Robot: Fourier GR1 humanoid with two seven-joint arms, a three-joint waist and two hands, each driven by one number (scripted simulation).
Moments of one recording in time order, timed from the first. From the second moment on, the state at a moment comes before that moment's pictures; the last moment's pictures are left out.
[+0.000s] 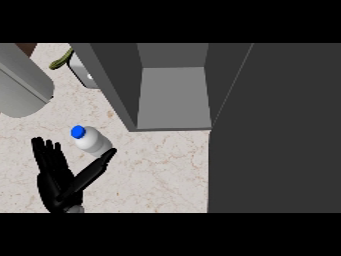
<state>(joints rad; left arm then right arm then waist) 0.11 0.00 -0.12 -1.52 0.38 0.78 -0.41 1.01 -0.12 -0.01 -2.43 -0.23 0.53 -0.33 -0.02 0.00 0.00</state>
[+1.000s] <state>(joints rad) -0.14 0.01 0.12 -0.87 0.67 0.40 -0.86 1.10 -0.13 -0.10 -2.42 -0.23 0.59 -0.44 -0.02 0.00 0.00</state>
